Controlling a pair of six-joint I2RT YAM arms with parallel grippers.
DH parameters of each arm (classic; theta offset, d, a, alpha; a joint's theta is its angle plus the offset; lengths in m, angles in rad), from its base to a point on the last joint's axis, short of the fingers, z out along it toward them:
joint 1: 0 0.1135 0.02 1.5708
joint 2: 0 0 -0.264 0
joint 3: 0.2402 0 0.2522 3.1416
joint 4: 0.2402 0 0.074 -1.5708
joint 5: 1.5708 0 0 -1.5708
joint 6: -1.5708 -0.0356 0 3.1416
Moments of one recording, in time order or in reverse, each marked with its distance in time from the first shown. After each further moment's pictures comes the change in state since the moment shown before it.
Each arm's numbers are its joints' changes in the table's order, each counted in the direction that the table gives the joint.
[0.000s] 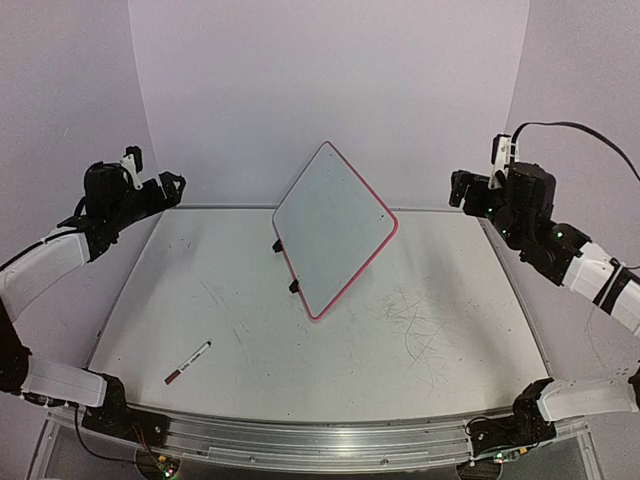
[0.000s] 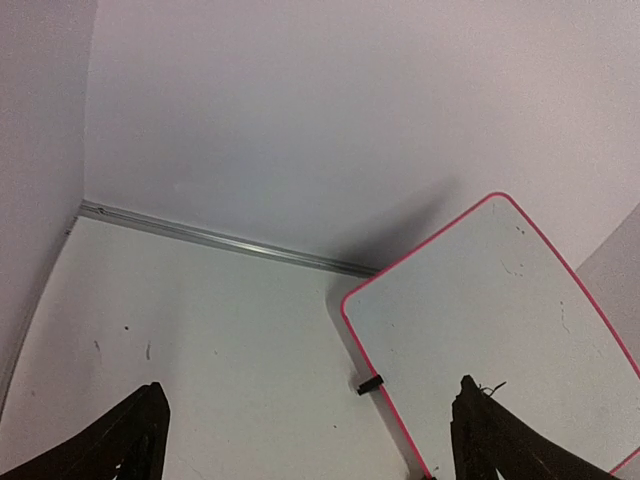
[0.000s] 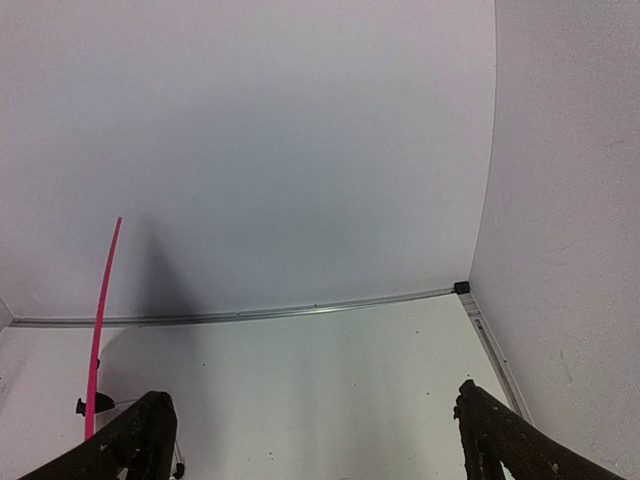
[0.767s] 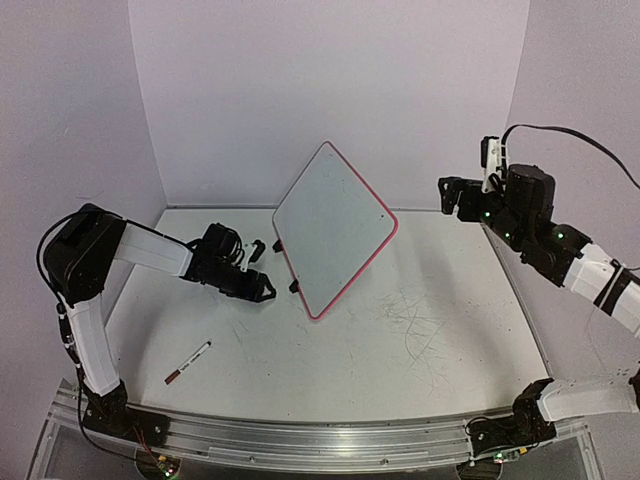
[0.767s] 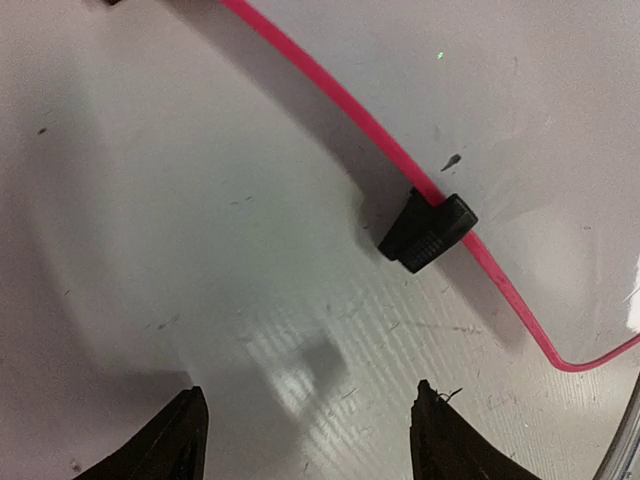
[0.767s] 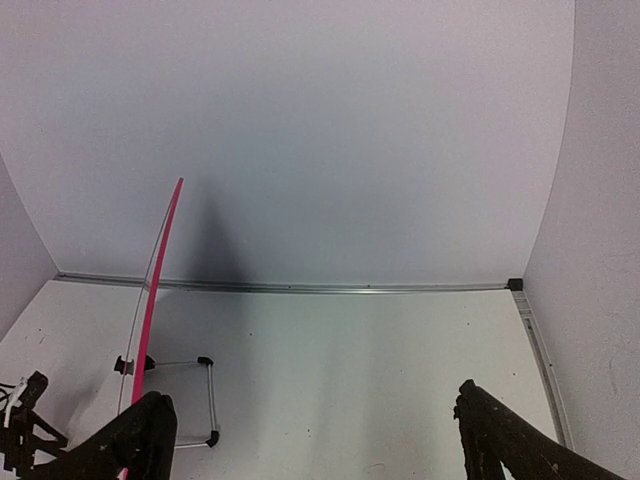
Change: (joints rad) left arm -0.376 -0.679 0.064 0.057 0.254 -0.181; right arm 0.000 0.006 -0.005 0.028 -0.174 0.019
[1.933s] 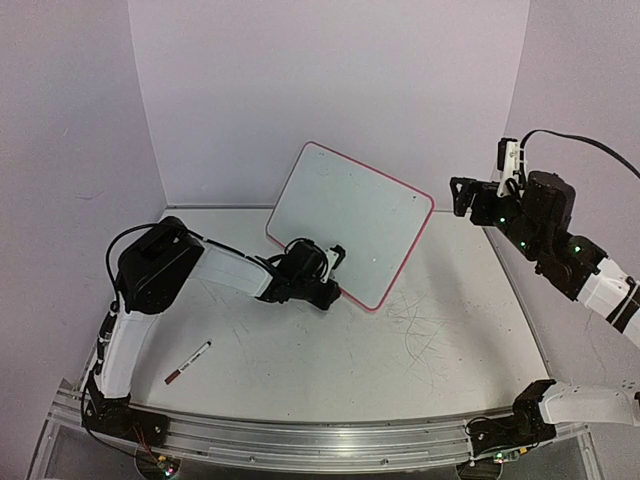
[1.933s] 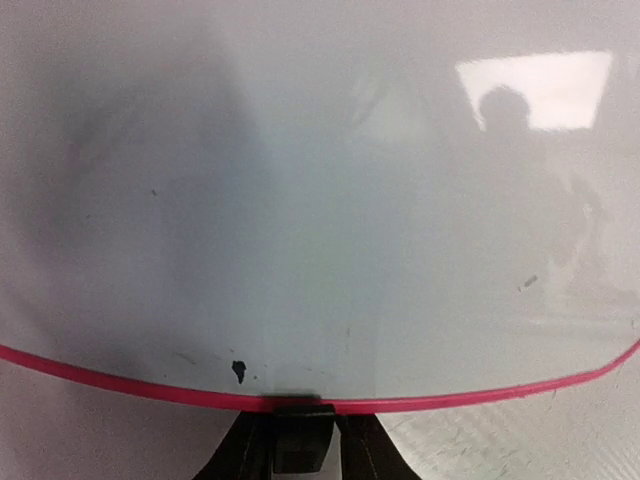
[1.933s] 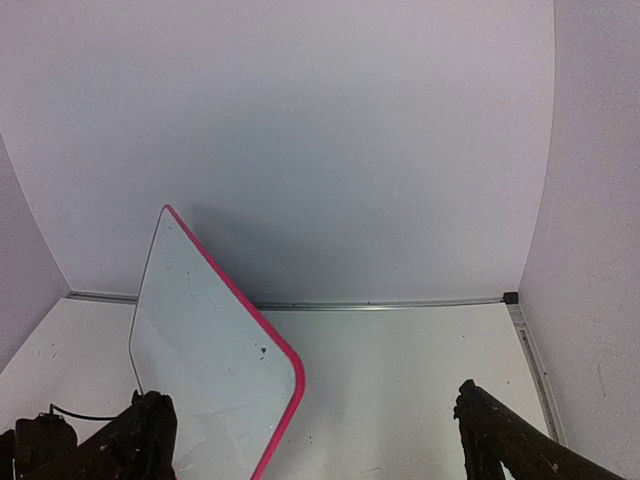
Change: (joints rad) left arm -0.357 -0.374 0.426 -0.144 -0.331 -0.015; right arm 0.000 0.115 -0.055 -0.006 -0.002 -0.003
